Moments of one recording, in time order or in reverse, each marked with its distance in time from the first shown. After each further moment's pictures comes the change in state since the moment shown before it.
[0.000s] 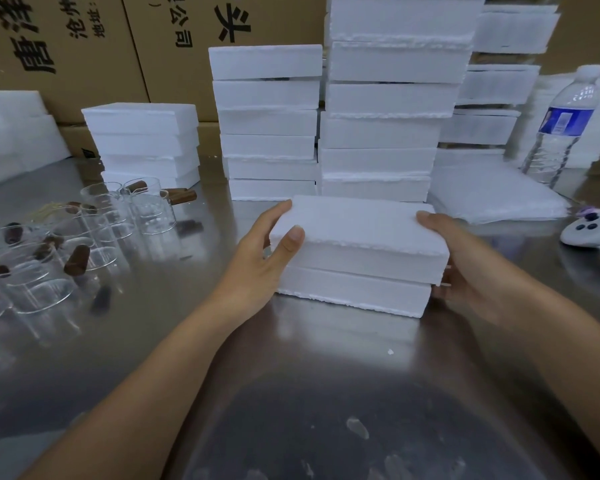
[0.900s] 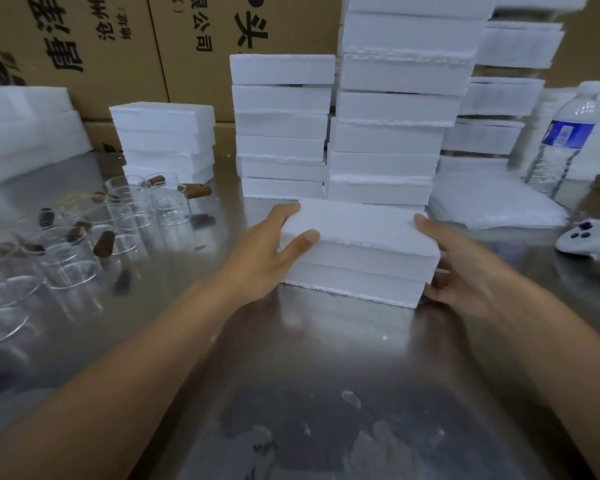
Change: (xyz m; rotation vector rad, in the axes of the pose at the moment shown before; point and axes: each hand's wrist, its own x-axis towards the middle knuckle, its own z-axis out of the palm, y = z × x) left_hand 0.004 -0.003 -0.012 0.270 -0.070 0.089; right_hand -0.012 -0.010 0.003 0.096 0.043 0.134
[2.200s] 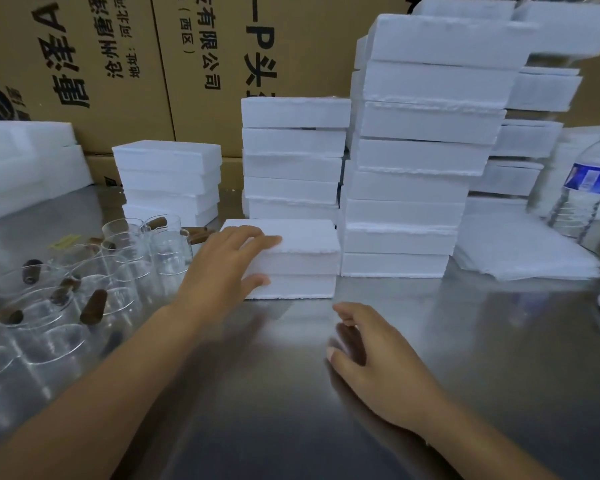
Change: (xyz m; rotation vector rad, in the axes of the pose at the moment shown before) left_hand 0.054 -0.065 -0.050 0.658 0.225 0.383; right_hand 0.013 0.054 0.083 -0.922 -0.162 -0.697
